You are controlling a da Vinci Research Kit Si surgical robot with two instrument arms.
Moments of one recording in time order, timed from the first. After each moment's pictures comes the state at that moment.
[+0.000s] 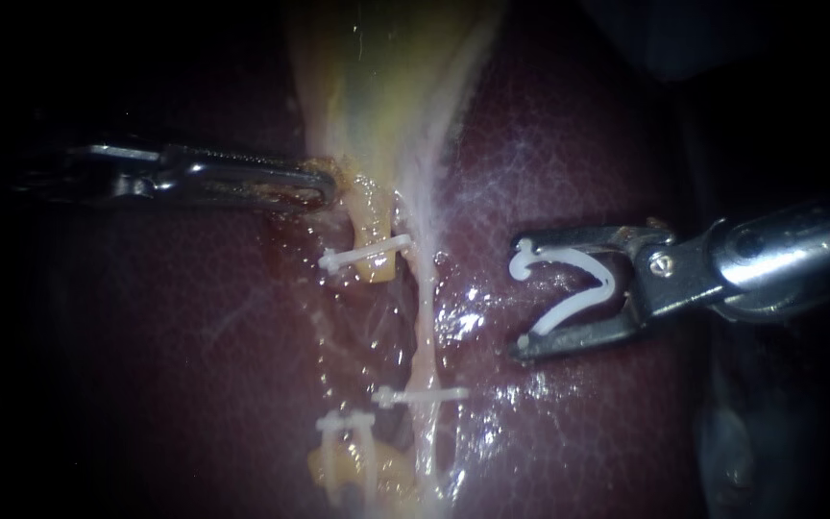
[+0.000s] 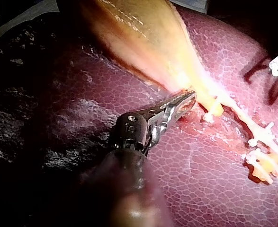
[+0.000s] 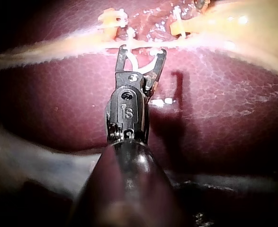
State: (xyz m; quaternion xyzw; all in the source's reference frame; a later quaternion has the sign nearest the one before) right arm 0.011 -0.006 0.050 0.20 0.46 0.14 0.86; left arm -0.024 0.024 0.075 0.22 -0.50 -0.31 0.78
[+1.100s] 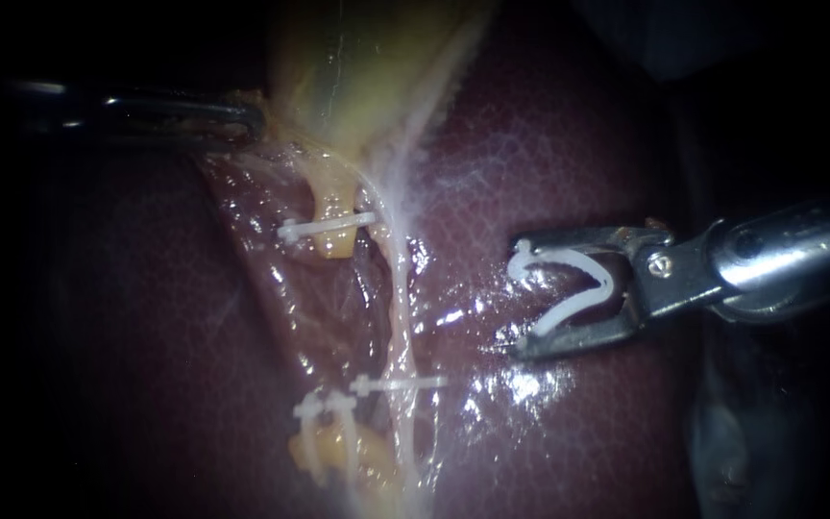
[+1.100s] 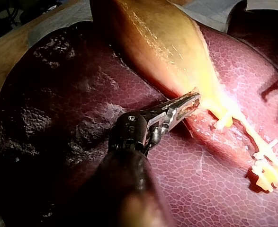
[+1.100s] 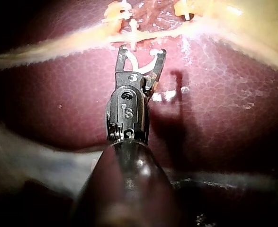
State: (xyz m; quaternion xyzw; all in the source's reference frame) right arm 0.011 -0.006 0.049 0.21 0.46 0.13 0.85; left arm -0.017 0.029 0.069 0.19 -0.52 -0.34 0.76
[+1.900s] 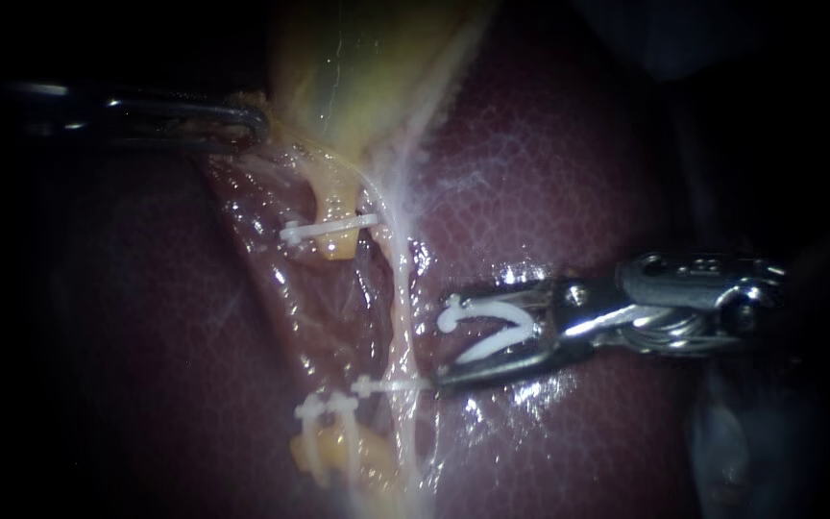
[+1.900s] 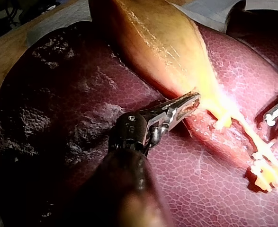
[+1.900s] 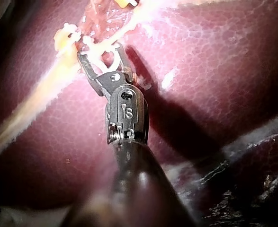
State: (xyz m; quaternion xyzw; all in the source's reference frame) right arm 0.015 -0.010 0.057 0.37 0.44 0.29 0.77; left arm -0.018 0.029 0.069 0.19 -0.52 -0.34 0.76
